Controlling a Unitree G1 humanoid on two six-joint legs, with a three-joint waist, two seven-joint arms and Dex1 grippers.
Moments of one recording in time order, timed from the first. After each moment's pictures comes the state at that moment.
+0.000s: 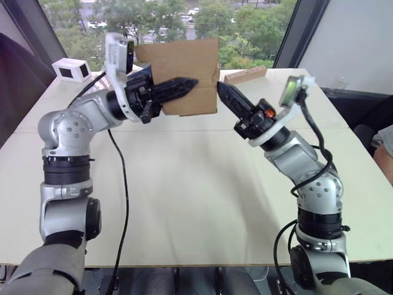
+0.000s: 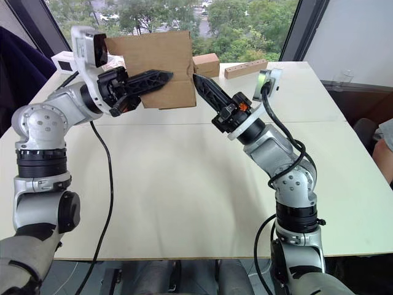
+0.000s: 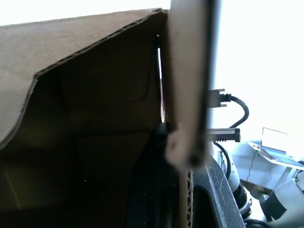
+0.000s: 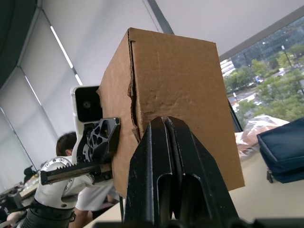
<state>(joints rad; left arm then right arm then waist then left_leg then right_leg) -0.98 0.51 0.18 0.11 -0.95 0.93 -1.04 -0.60 -0.25 -0.11 -0.33 1.14 0.62 0.33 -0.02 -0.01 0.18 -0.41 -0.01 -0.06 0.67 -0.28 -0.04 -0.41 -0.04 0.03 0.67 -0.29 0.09</state>
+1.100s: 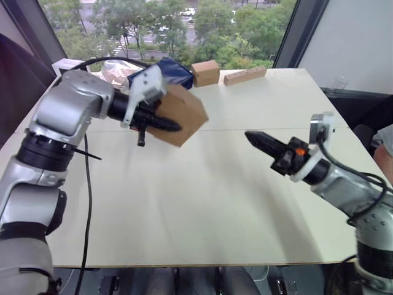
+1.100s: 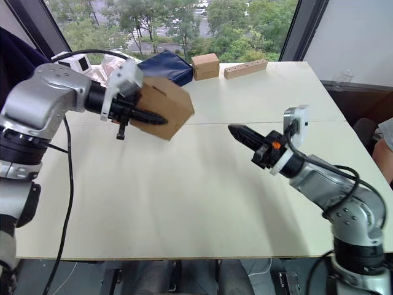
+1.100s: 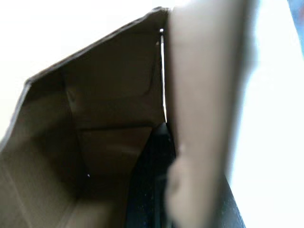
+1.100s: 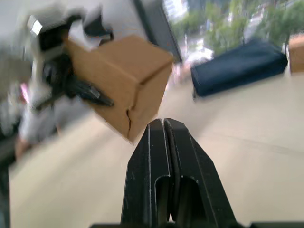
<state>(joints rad) -1.19 0.84 -0.47 0.16 -0.27 0.67 -1.42 -0.24 -0.78 -0.25 -0.57 1.11 0.83 0.45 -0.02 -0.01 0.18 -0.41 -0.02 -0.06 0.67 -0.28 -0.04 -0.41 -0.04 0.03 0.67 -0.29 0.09</state>
